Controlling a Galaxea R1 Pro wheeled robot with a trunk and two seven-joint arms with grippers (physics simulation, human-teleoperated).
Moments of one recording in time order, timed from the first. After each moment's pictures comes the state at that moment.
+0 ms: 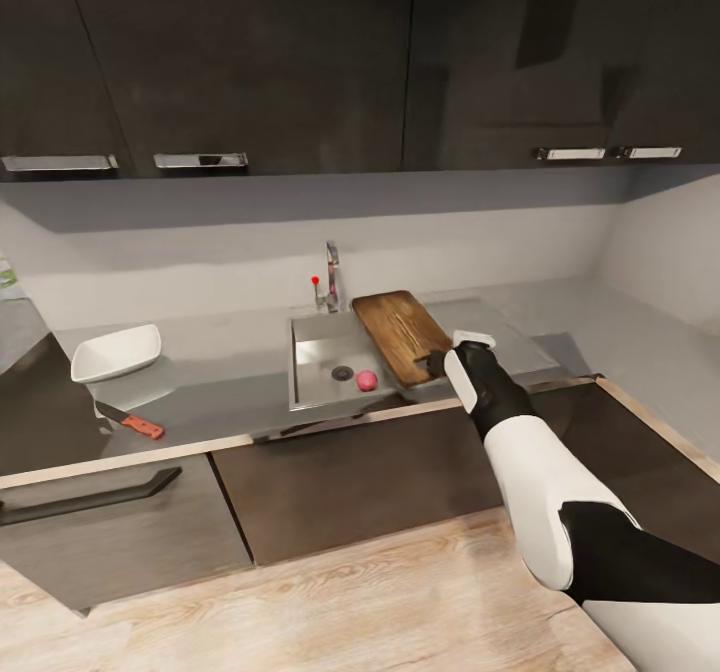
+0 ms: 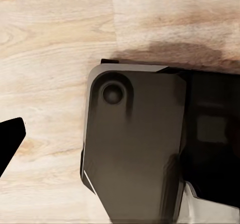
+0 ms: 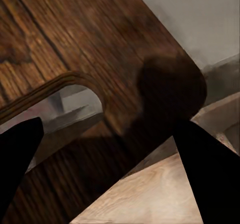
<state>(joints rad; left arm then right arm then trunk) 0.22 0.01 0.01 -0.66 0.10 0.00 -0.01 -1.12 0.15 -0.09 -0.62 -0.09 0.63 -0.32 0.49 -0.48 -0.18</state>
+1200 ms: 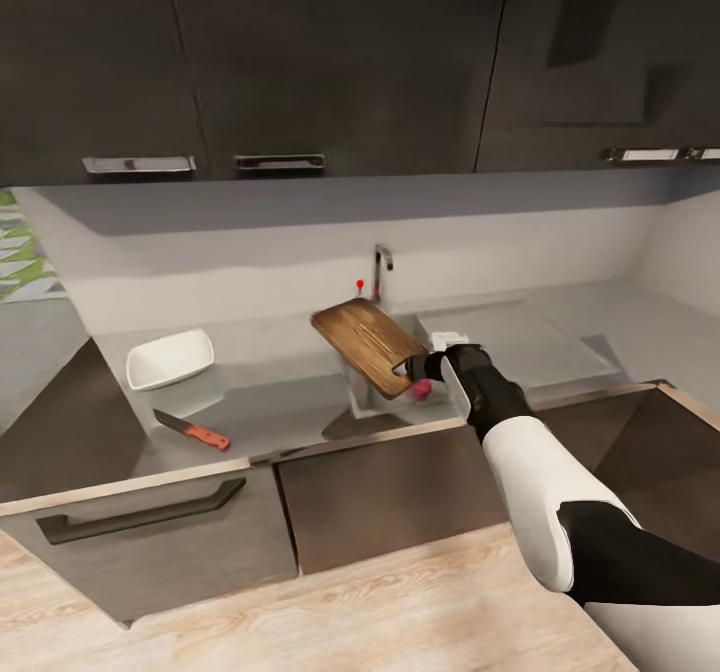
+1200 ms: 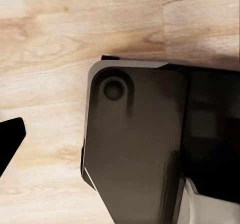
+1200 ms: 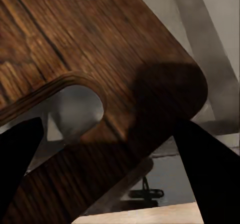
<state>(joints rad) 0.22 0.01 0.01 -0.65 0.10 0.00 -0.01 -1.12 0.15 -0.05 -0.60 0.08 0.65 0.02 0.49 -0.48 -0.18</state>
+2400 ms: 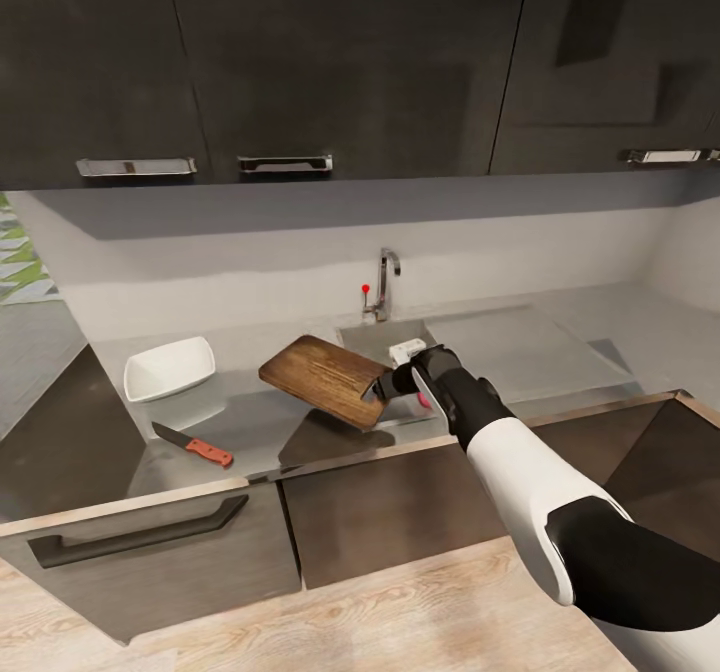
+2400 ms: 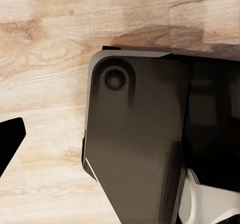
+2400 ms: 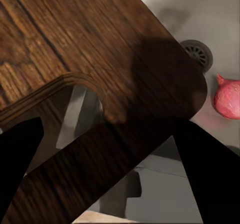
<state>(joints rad) 0.22 0.01 0.01 -0.62 0.10 0.00 -0.01 -1.12 0.16 0.26 -0.60 0.08 0.77 0.22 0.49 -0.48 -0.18</state>
